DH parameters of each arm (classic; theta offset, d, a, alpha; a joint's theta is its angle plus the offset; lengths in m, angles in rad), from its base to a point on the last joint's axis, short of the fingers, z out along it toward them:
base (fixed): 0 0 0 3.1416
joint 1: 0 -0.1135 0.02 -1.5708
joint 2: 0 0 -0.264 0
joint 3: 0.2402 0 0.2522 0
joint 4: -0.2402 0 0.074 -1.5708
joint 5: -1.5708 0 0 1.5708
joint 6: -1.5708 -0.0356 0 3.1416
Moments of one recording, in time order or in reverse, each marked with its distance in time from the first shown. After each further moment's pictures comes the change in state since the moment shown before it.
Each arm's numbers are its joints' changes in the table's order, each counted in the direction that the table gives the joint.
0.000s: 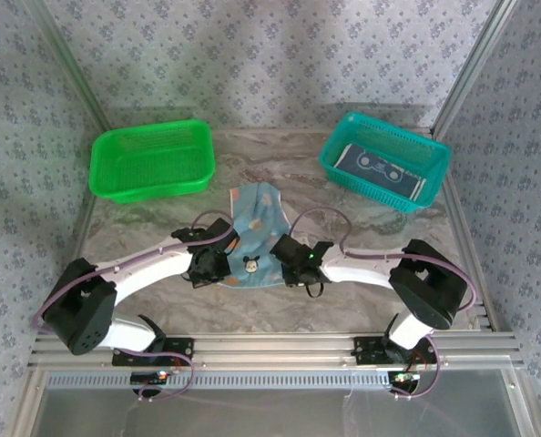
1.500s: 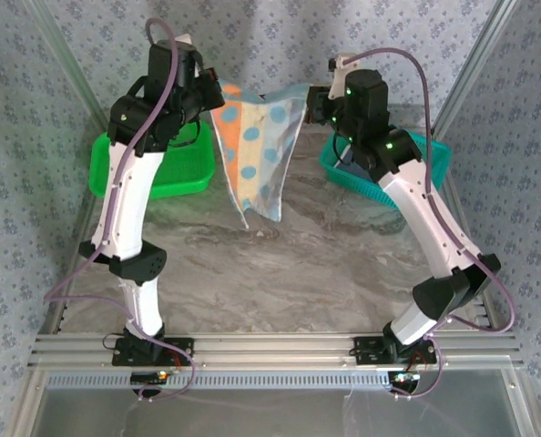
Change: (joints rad) left arm -0.219 -0.549 1.993 -0.433 0.208 -0.486; right arm 0.502 0.008 1.089 -0.001 0.124 0.494
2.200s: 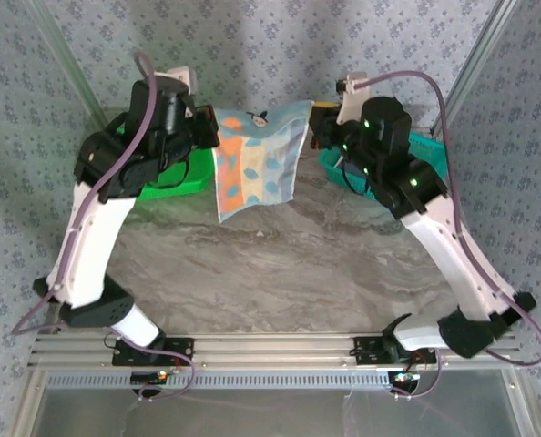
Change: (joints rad) left arm 0.194 0.388 -0.439 -0.005 0.064 0.040; right arm -0.144 0.293 -0.225 0.002 -0.043 0.019
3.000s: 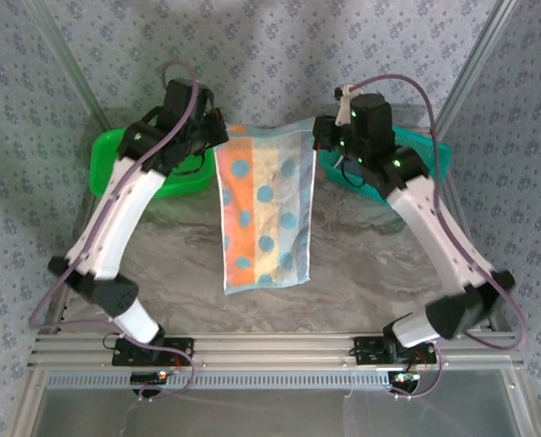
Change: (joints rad) left arm -0.208 -0.178 -0.222 0.188 -0.141 0.087; right arm 0.200 -0.239 0.002 -0.051 0.153 -0.117
